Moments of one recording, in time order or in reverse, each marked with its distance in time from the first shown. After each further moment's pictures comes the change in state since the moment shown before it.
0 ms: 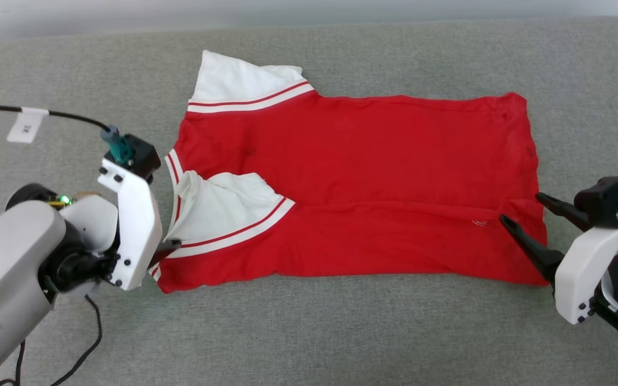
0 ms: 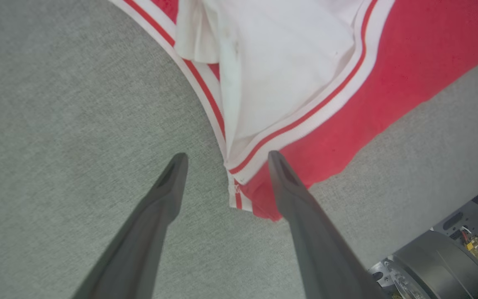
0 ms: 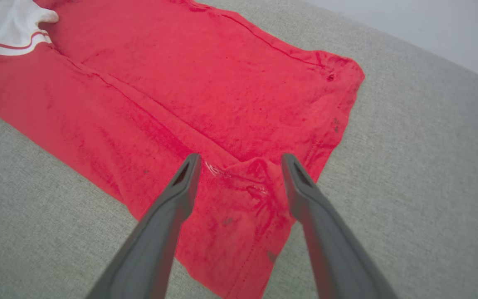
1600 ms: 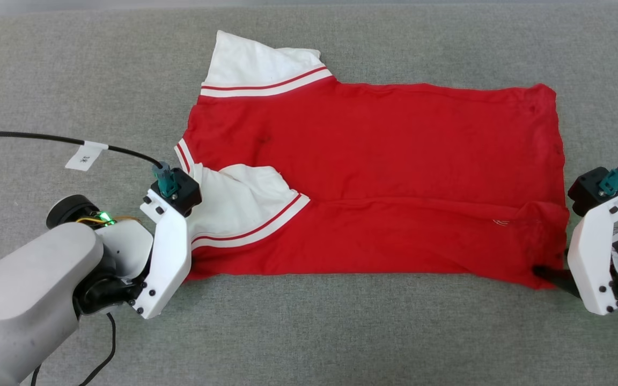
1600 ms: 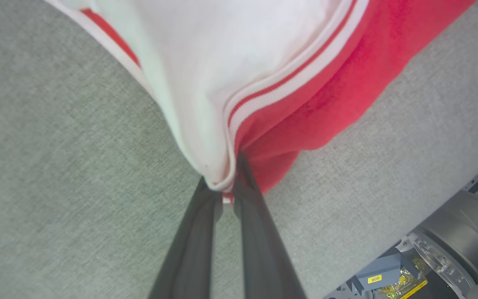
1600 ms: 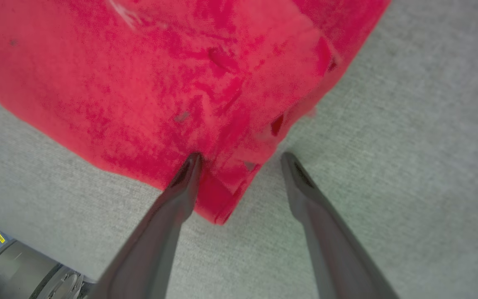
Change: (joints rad) left arm -0.001 -0.035 -0.111 -0.008 0.075 -0.084 -0.021; right arm -0.191 -0.097 0.202 0.194 0.273 0.000 0.530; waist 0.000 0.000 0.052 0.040
